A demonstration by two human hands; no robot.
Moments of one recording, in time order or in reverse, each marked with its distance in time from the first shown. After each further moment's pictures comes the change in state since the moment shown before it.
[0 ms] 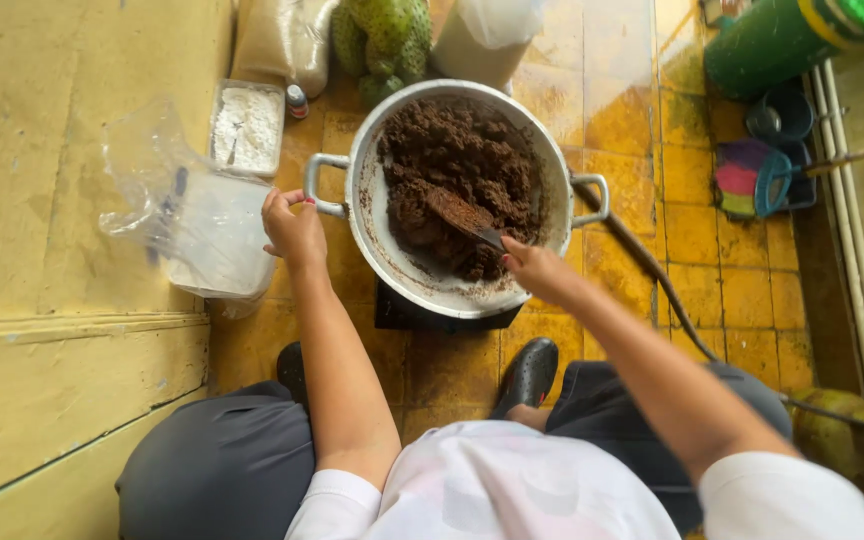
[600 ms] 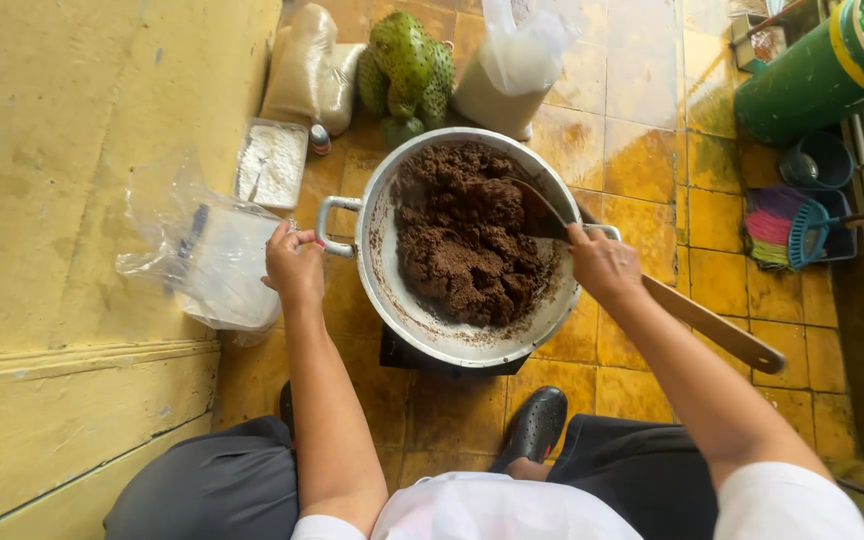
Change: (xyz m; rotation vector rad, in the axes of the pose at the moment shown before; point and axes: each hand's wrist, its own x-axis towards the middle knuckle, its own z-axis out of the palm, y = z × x) left_hand -0.005 0.022 -0.020 0.078 -0.033 0.011; right_hand 0.112 0.108 -0.079 -0.807 0.514 -0.231
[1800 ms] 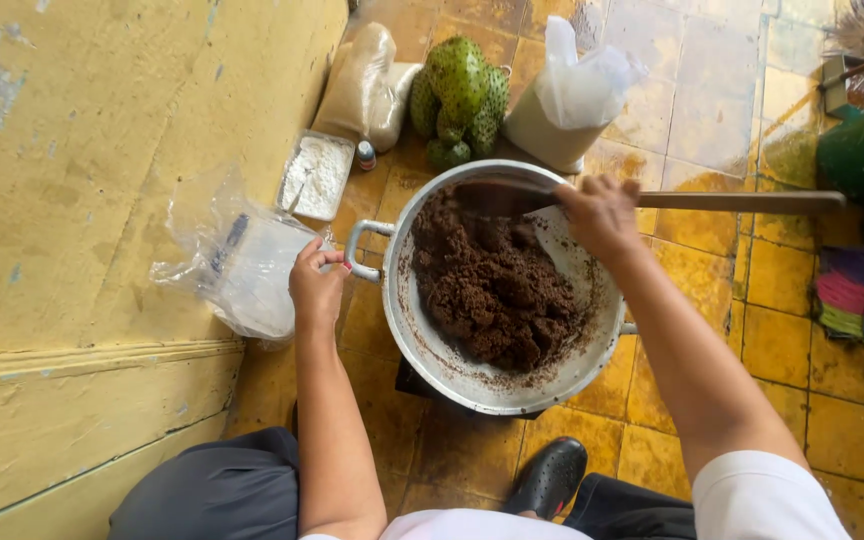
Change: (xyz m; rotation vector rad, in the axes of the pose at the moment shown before) left_hand 0.022 -0.026 0.000 0.001 -0.062 0.045; right_hand 0.157 -0.037 -0.028 0.016 0.448 -0.345
